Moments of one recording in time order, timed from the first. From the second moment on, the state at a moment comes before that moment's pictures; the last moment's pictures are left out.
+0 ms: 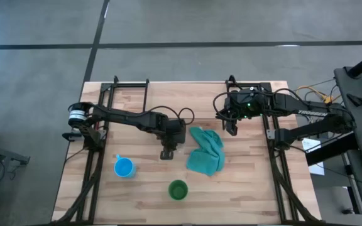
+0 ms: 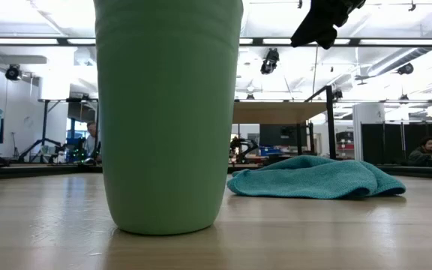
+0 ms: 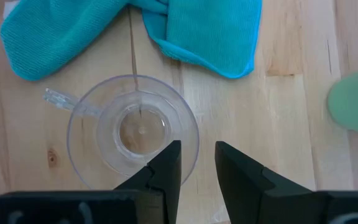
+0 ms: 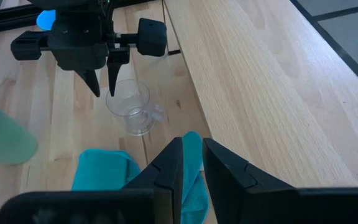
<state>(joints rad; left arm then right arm) 0.00 1.74 1.34 -0.73 0.17 0.06 -0.15 1.10 1.07 -0.65 0.00 0.09</state>
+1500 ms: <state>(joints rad) 0.00 1.75 1.25 -0.64 0.17 0.06 -0.15 1.10 1.07 -0.65 0.00 0.09</state>
